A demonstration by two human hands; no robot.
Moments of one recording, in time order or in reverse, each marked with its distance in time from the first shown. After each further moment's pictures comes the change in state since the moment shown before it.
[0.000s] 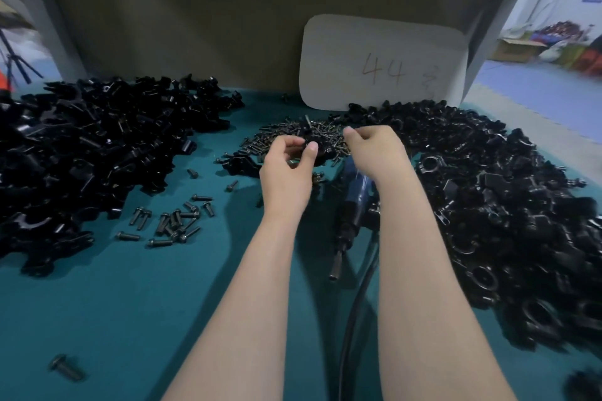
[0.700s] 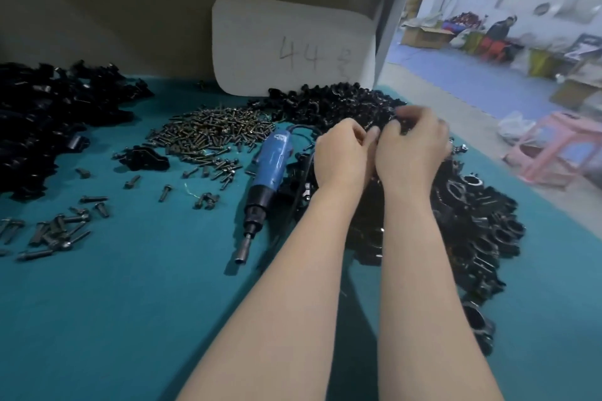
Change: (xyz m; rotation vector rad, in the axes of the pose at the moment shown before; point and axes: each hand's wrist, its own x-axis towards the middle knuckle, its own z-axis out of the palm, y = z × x) left_hand -0.069 0.059 0.145 0.286 -0.364 0.144; right_hand -0.042 0.064 -0.101 -0.009 0.731 0.078
